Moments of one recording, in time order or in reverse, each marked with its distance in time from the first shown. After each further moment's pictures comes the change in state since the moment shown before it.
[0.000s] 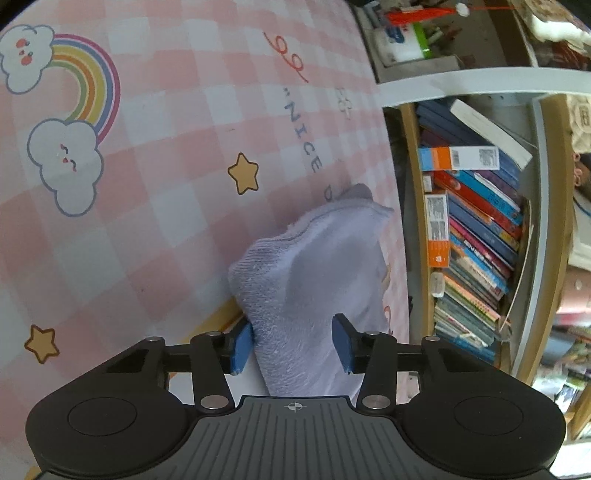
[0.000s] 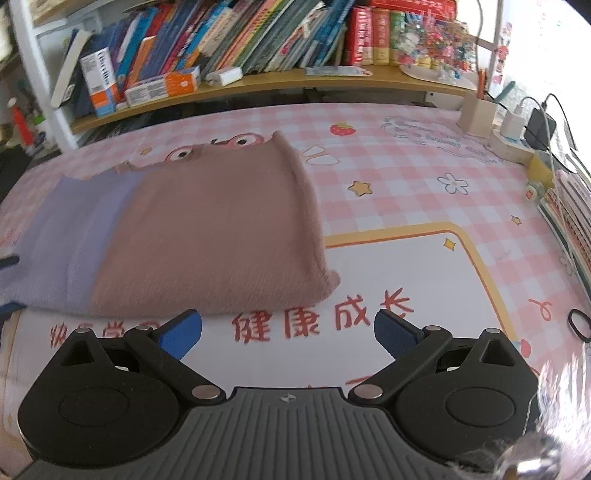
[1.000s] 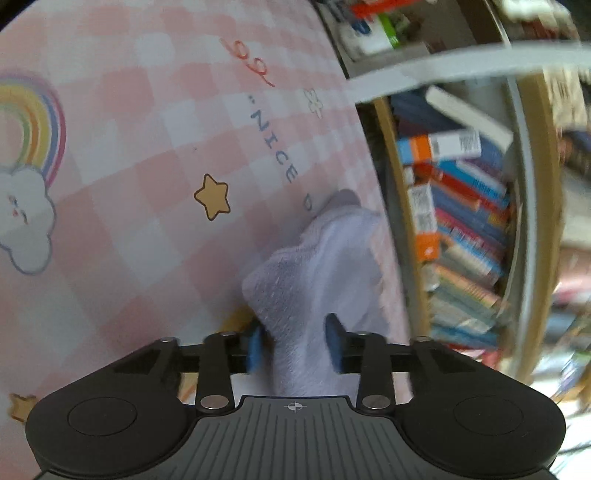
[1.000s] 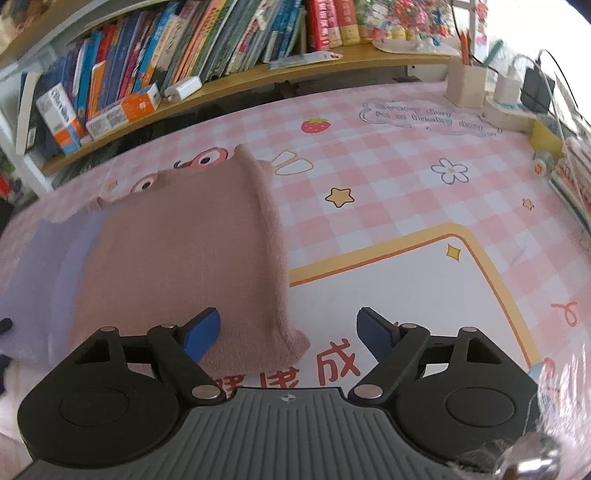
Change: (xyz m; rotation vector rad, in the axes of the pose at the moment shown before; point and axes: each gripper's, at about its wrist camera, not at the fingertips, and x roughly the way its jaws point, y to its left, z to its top) left arm 0.015 0.007 0.011 0.079 -0.012 -0.077; right arm 0.038 -0.037 0.034 0.157 0.039 0.056
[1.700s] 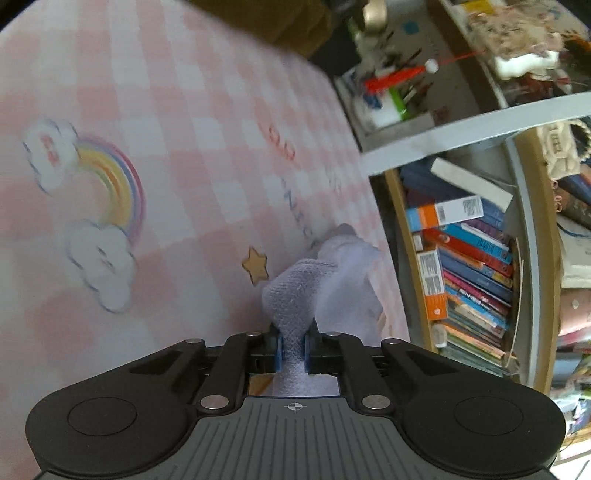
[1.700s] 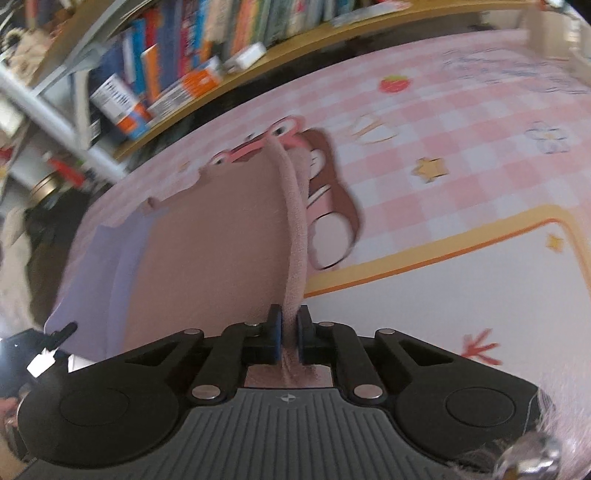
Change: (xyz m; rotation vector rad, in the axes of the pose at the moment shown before) left arm -0.044 -0.004 -0.010 0.041 -0.248 0.083; right arm 0.024 0.001 0.016 -0.009 0.178 0.351
